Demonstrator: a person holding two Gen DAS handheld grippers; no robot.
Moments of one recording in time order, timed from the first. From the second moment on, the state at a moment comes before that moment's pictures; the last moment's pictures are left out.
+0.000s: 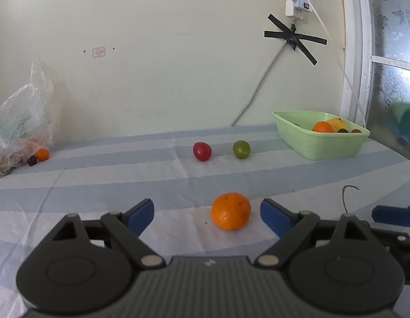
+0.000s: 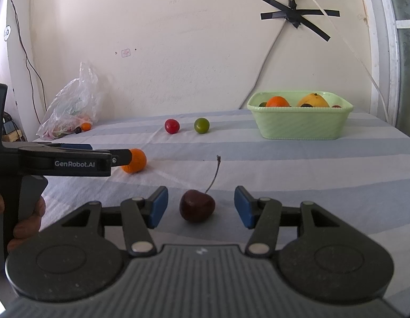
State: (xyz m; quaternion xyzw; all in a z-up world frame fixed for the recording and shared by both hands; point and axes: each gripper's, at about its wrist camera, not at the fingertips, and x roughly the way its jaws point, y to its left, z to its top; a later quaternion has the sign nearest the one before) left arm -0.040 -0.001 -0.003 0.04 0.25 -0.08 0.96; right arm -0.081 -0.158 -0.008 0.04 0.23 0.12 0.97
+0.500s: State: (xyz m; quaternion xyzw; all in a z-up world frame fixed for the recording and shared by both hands) left arm -0.070 -0.011 0.001 0.09 0.15 -0.07 0.98; right arm -0.083 -0.158 -0.008 0.05 0.22 0.12 0.97
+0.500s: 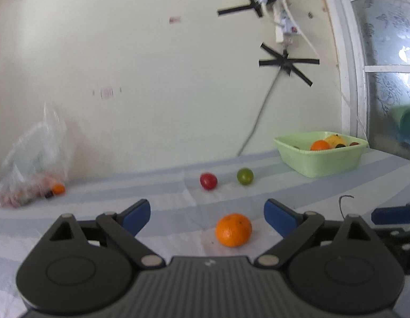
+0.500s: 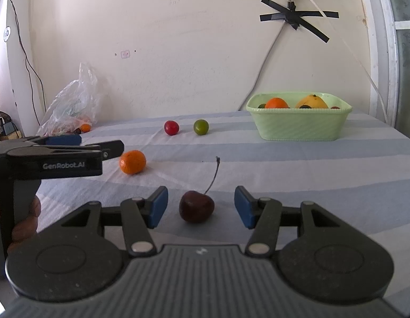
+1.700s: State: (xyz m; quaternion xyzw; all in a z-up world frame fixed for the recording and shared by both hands) left arm -0.038 0.007 0.014 0.03 0.23 -0.12 0.97; right arm -0.089 -0.144 -0.008 -0.03 0.24 0.11 0.96
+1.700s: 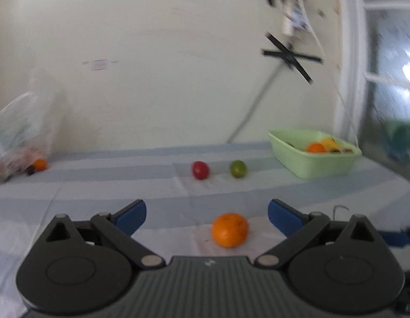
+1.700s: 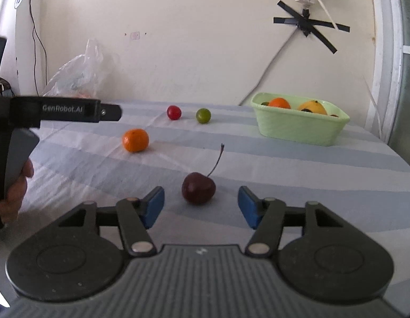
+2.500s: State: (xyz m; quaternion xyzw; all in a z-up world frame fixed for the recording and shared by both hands) left arm 0.069 -0.082 0.054 -0.03 0.29 -0.28 0.91; right arm -0.018 -0.218 0.040 0.00 0.18 0.07 0.98
